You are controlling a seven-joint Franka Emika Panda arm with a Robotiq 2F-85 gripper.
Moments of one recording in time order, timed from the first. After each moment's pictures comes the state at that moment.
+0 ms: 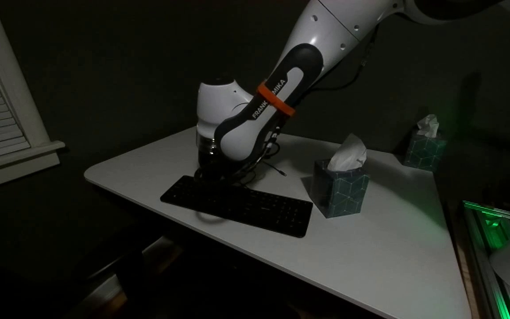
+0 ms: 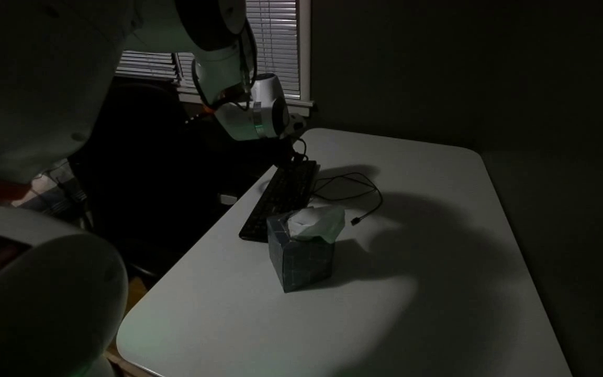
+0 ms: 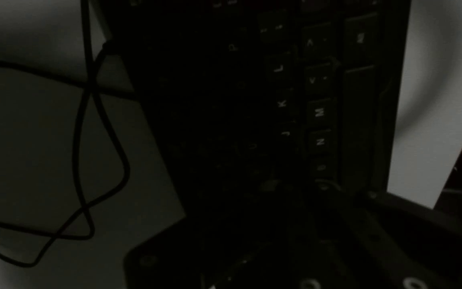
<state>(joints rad) 0.20 0.81 -0.05 -1.62 -0.20 2.68 0.32</state>
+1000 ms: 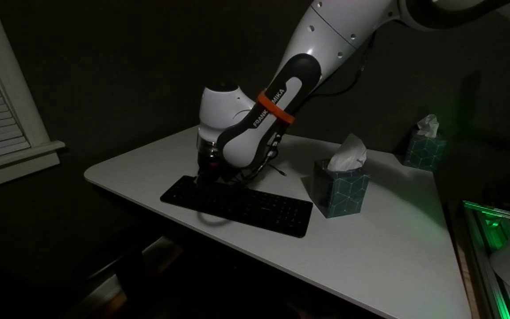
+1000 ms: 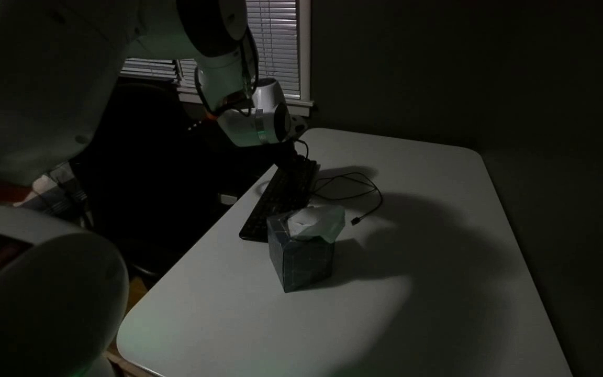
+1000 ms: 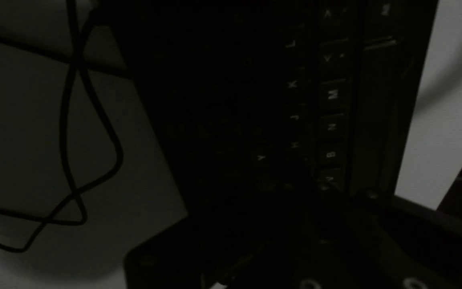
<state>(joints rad) 0.21 0.84 -0.08 -1.62 -0.20 2.77 0.30</state>
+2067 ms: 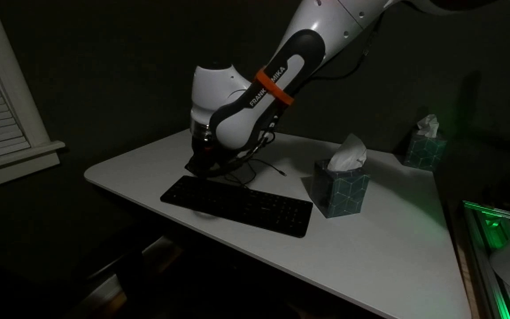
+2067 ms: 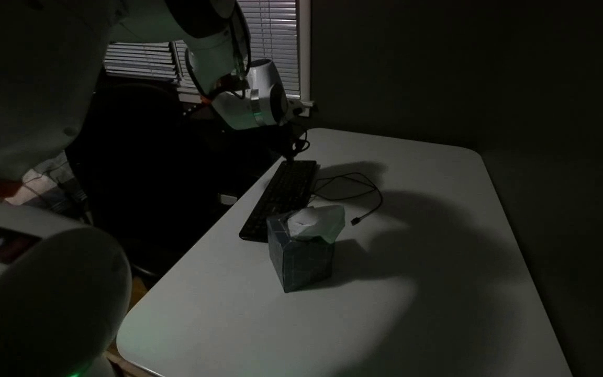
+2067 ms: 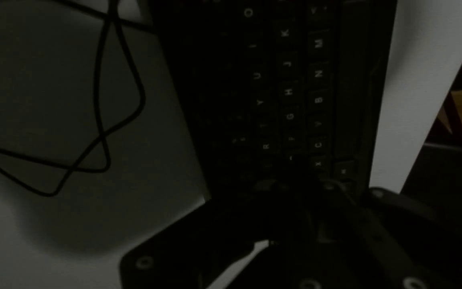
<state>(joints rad) 0.26 0.76 -0.11 -1.61 -0.20 2.68 0.30</state>
